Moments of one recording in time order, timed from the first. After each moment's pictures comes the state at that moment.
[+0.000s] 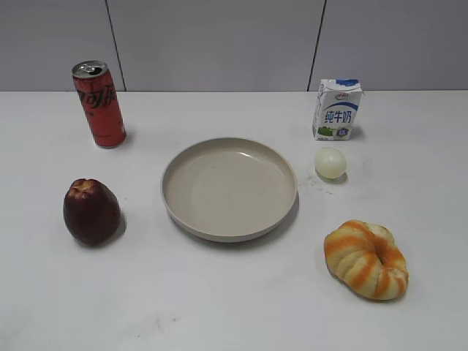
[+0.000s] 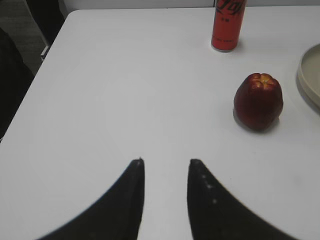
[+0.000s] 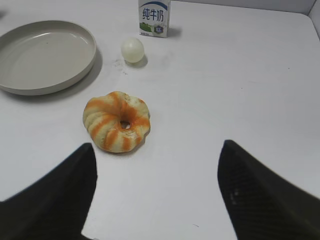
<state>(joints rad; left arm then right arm) -0.07 -0.01 -0.48 -0.03 1.09 0.00 0.13 -0.01 -0.50 0.14 1.03 -0.09</state>
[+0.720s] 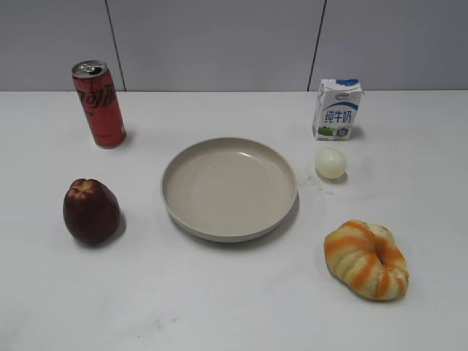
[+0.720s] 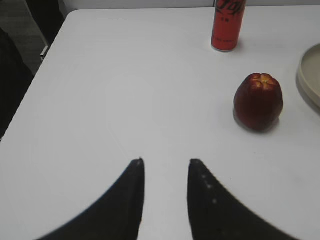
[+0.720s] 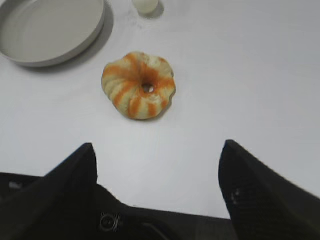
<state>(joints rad) -0.07 -0.01 -0.48 -0.03 1.09 0.00 0.13 0.39 -0.54 0.23 1.03 0.01</state>
